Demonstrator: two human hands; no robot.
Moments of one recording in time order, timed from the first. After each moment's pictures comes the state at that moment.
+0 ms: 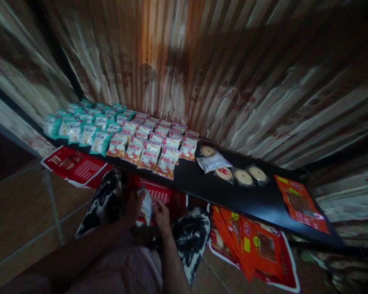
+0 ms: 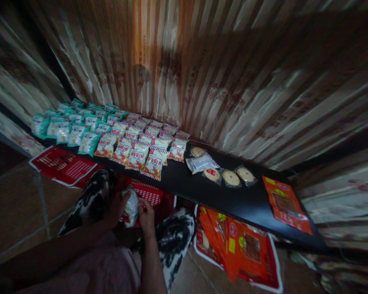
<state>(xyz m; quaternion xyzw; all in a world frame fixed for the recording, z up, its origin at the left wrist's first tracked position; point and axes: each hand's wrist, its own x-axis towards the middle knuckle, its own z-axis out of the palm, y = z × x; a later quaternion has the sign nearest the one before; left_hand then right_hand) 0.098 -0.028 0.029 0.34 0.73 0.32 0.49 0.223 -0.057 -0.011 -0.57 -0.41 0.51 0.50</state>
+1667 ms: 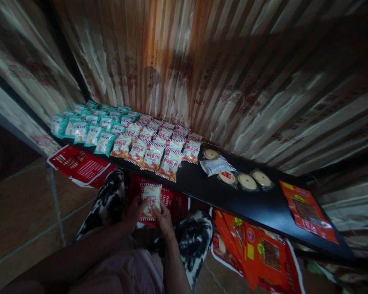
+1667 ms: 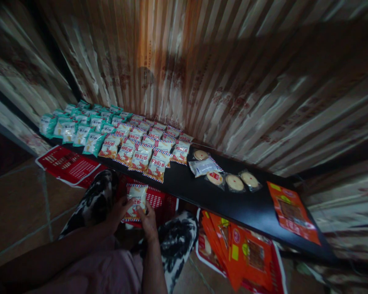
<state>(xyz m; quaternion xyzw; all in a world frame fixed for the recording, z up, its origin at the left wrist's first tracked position) 0.096 -0.041 0.030 0.32 0.63 0.40 0.59 0.222 -0.065 0.025 -0.48 -0.35 0.64 0.48</state>
